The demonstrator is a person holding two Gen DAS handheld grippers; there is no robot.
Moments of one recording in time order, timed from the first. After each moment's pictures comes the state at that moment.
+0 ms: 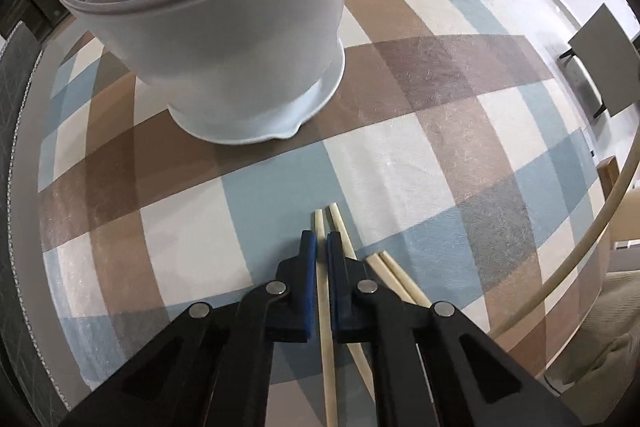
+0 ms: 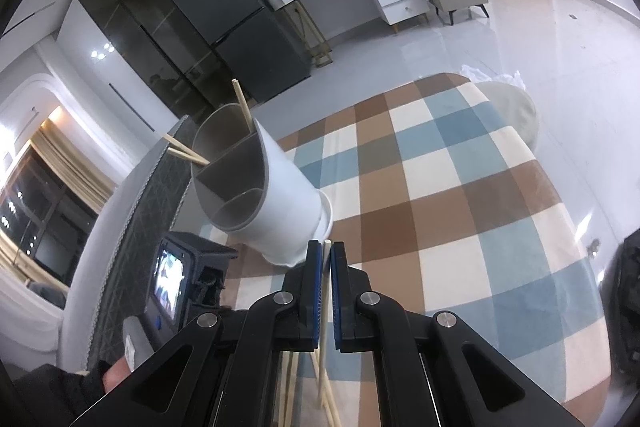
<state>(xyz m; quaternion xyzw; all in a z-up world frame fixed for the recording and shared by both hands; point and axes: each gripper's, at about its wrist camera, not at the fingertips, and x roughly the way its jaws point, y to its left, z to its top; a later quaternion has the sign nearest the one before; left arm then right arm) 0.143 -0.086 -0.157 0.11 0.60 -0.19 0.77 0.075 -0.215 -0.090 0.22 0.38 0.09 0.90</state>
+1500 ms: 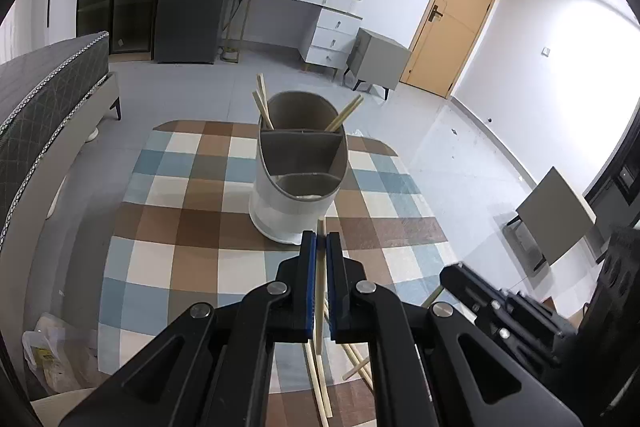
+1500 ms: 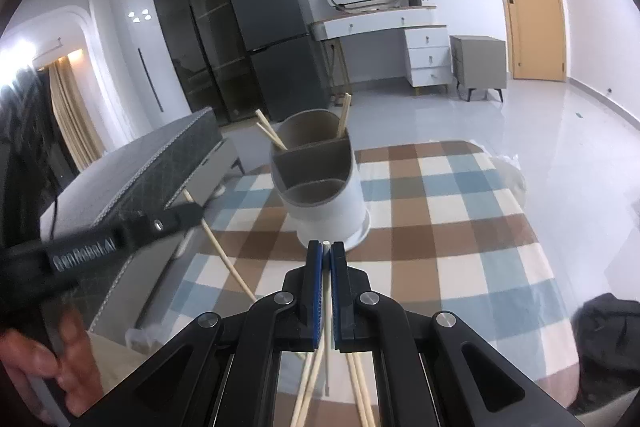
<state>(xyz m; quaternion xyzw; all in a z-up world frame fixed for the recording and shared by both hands) 0.056 -0.010 -0.005 -0.09 0.37 -0.19 0.91 -0.010 -0.127 -0.046 0.08 0.30 0.08 0.95</state>
